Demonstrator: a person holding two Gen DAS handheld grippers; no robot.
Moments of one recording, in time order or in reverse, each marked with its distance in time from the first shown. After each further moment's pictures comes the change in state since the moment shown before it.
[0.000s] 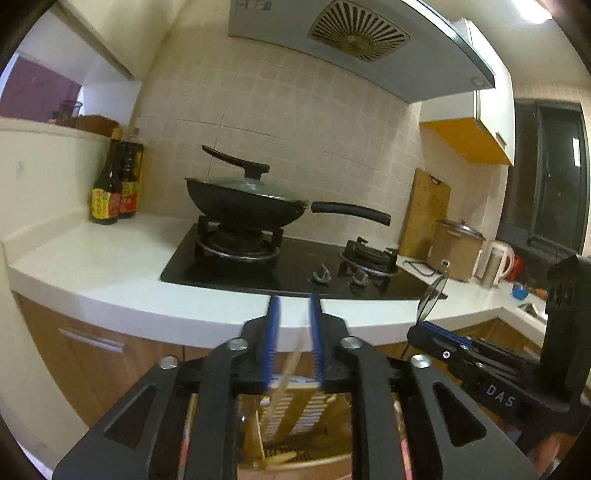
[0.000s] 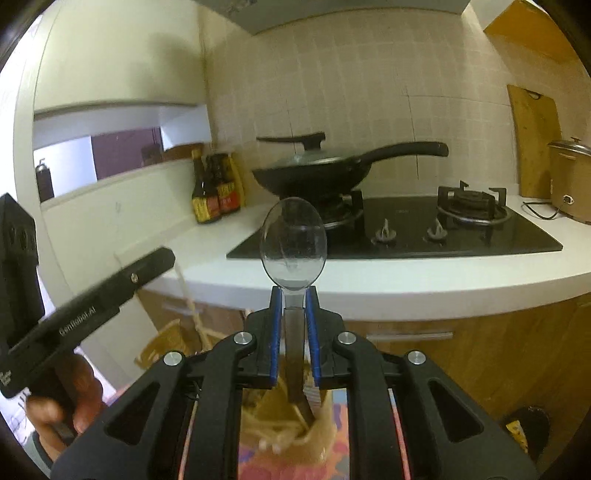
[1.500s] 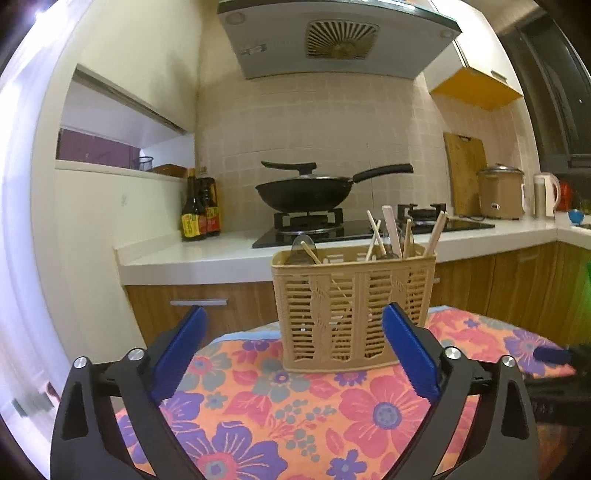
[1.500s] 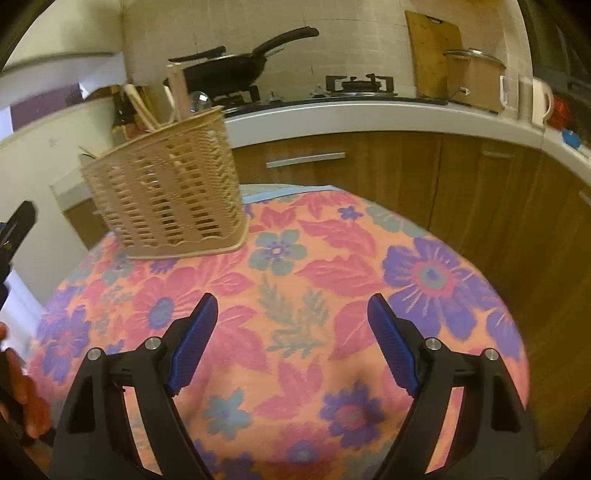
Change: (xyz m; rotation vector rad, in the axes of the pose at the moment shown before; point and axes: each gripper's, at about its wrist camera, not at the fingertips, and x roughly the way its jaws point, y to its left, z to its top) left arm -0.127 -0.047 -0.146 0.235 -0.088 0.347; right arm -0.077 -0.011 -0.187 0.155 0.211 -0.378
